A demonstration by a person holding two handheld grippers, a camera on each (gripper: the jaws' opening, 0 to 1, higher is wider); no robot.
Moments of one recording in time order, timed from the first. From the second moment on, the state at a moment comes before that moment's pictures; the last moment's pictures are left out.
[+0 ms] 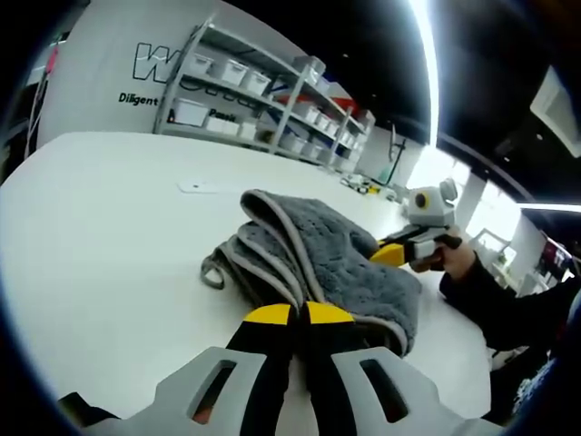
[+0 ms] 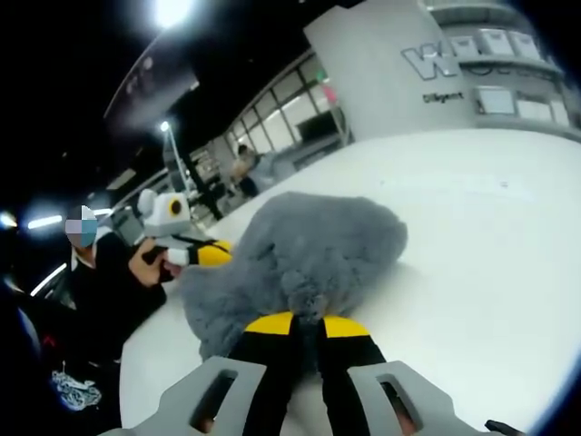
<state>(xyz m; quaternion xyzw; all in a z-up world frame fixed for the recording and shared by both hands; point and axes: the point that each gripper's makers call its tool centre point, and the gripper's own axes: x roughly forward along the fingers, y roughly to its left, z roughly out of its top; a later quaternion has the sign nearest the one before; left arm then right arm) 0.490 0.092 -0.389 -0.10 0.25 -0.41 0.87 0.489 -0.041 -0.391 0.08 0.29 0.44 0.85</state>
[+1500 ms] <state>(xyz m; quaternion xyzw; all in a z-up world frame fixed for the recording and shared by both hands) 0.531 0.124 -0.368 0.05 0.13 -0.31 0.94 0.514 -0.050 -0.374 -0.06 0.15 0.40 0.90</state>
